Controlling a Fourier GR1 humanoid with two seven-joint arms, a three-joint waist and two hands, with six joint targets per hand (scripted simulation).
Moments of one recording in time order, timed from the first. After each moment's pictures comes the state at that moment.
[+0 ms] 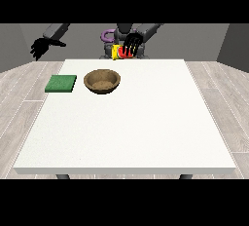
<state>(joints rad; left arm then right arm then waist) -0.72 0.00 -0.49 -0.90 -1.11 0.49 0.29 -0.36 -0.51 -0.40 -0.64 -0.20 0.38 -0.51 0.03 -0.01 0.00</state>
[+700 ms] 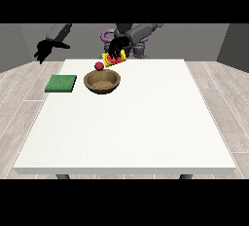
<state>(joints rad) -0.79 0.00 -0.71 -0.90 -1.36 0.34 0.47 -0.51 -0.44 -0.35 -0.65 -0.18 0.32 -0.46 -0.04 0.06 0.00</state>
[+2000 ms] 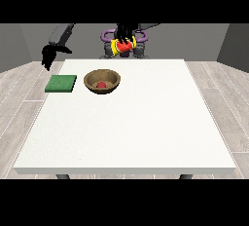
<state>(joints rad) -0.89 0.03 -0.58 -1.06 -1.44 0.11 0.30 -0.48 -0.46 -0.37 -0.56 -0.22 0.36 -0.42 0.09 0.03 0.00</state>
